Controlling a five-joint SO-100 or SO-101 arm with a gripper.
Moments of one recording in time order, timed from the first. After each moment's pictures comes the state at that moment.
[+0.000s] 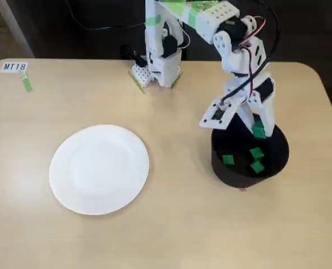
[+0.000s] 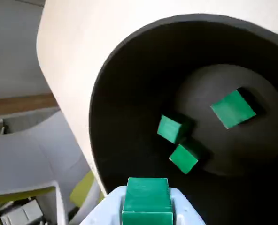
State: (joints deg) arm -38.2 94.5 106.5 39.5 -6.7
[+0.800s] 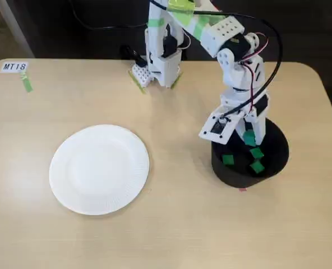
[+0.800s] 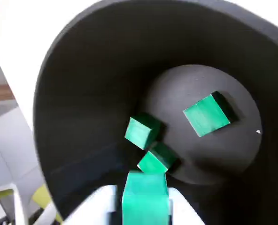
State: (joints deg) arm -38.2 90.2 106.5 40.7 -11.7
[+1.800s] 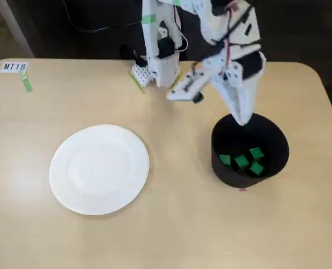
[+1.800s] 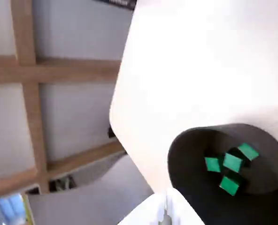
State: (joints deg) arm -20.5 109.8 87.1 62.2 -2.9
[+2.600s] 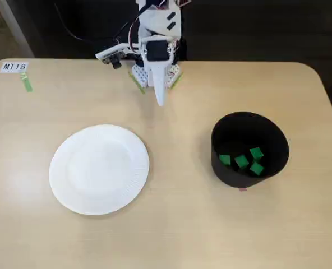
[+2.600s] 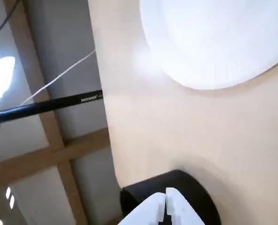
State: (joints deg) arm -1.5 183.1 157.1 62.8 4.4
